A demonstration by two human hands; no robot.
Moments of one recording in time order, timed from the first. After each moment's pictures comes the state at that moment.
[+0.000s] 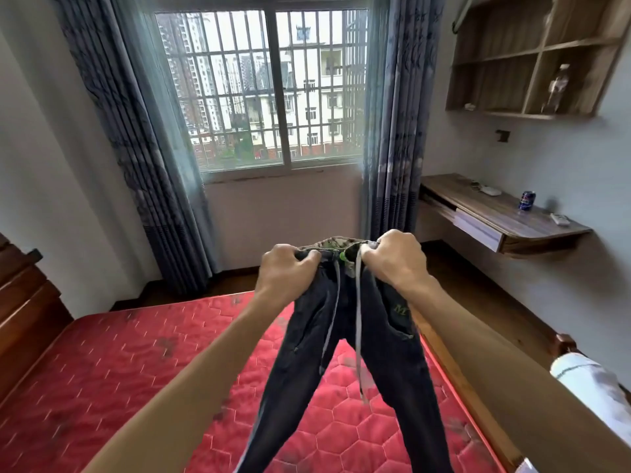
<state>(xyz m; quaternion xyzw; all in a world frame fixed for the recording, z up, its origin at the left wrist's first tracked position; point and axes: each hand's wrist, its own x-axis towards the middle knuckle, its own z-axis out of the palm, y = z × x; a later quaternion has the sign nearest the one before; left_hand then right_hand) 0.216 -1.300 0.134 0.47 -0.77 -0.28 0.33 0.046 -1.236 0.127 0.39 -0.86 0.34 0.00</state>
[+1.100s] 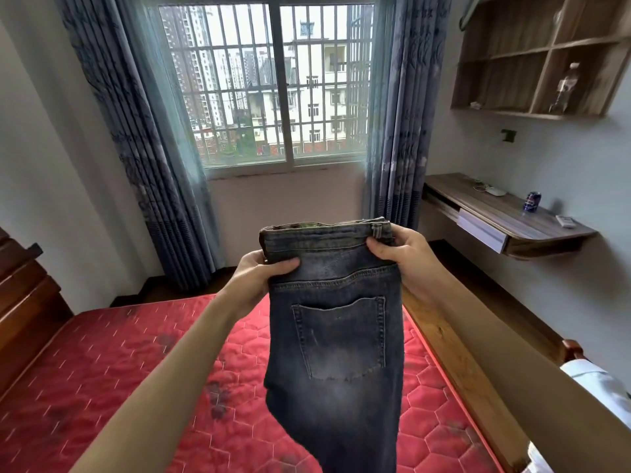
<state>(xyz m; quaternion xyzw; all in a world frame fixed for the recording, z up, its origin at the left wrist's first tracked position) 0.251 -1.377 0.090 0.25 -0.58 -0.70 0.34 0.027 -1.225 0.118 0.44 -0.50 0.65 -0.35</state>
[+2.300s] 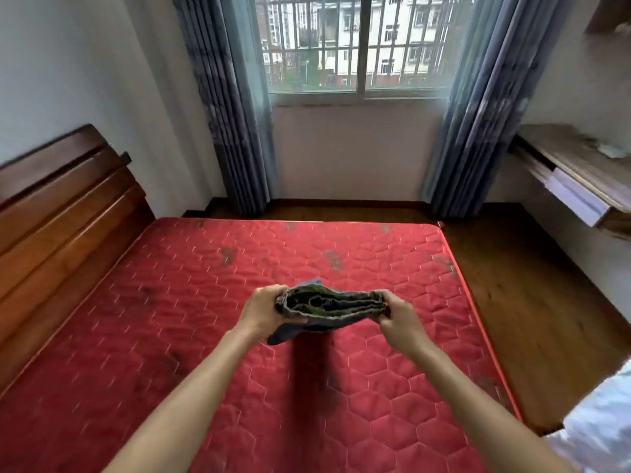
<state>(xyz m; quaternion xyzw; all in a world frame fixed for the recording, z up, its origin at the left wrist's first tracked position) 0.392 -1.327 -0.065 0.50 -0.80 -0.27 0.19 0.122 -1.221 -0.090 0.56 -0.70 0.37 -0.25</state>
